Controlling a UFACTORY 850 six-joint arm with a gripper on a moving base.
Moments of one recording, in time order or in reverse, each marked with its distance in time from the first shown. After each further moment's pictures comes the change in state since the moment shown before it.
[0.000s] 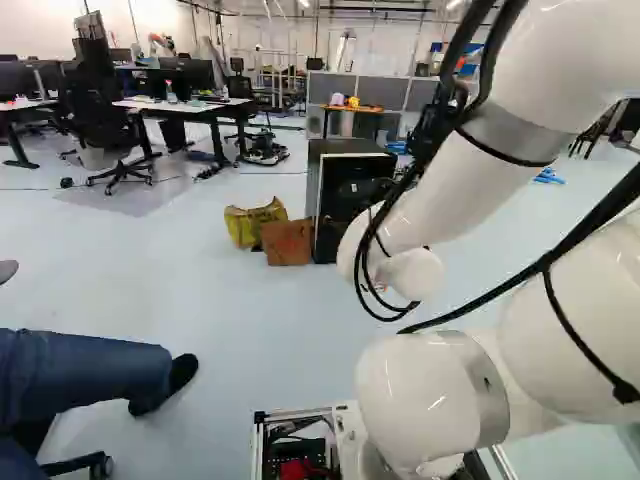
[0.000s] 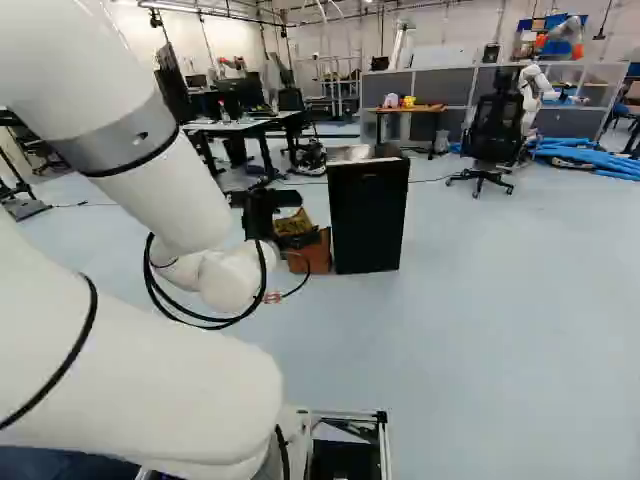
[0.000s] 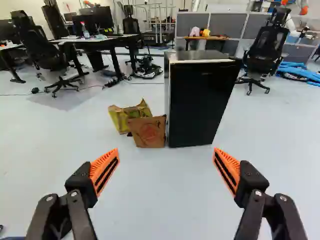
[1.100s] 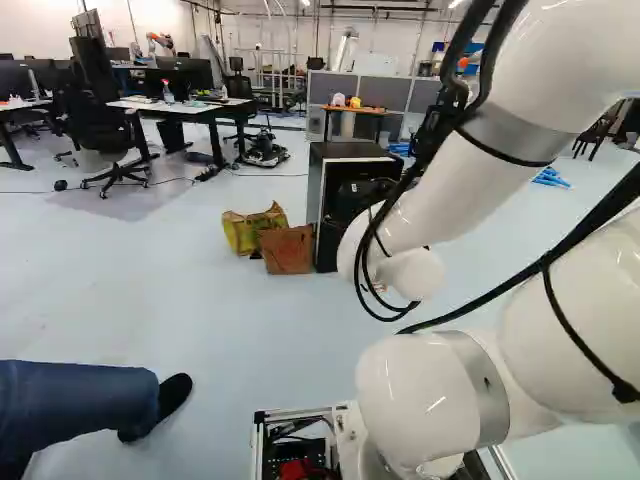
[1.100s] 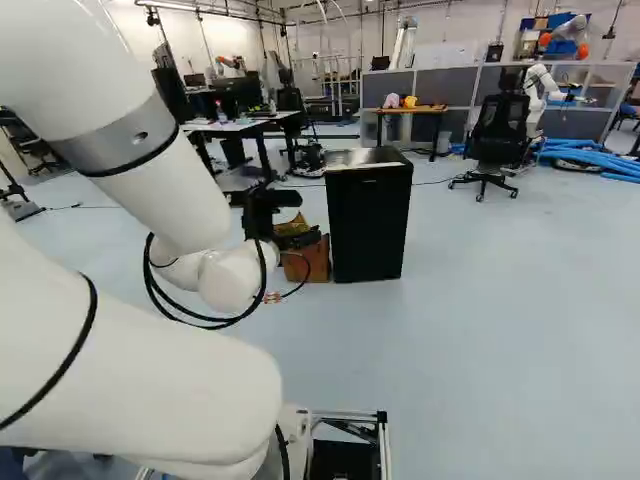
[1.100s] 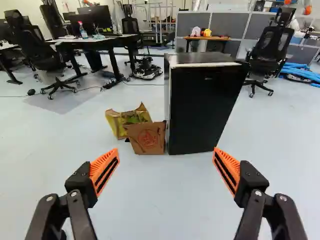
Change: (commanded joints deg) arm 0.0 0.0 0.0 0.0 0.0 0.0
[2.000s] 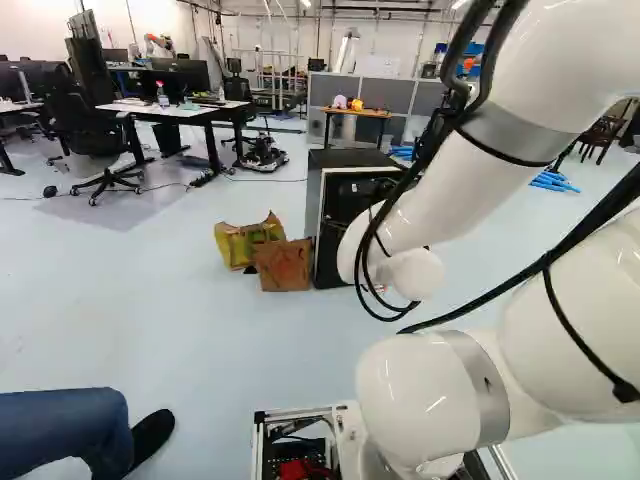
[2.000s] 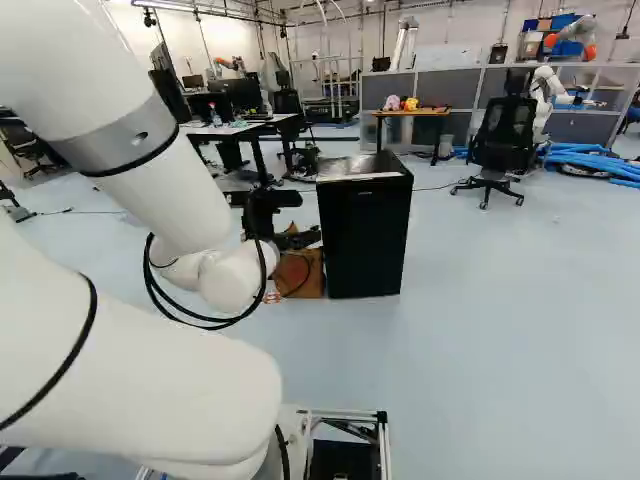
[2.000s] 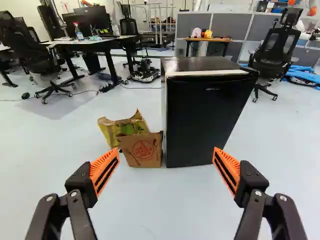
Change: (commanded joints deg) arm 0.0 0.0 0.0 0.0 0.0 0.0
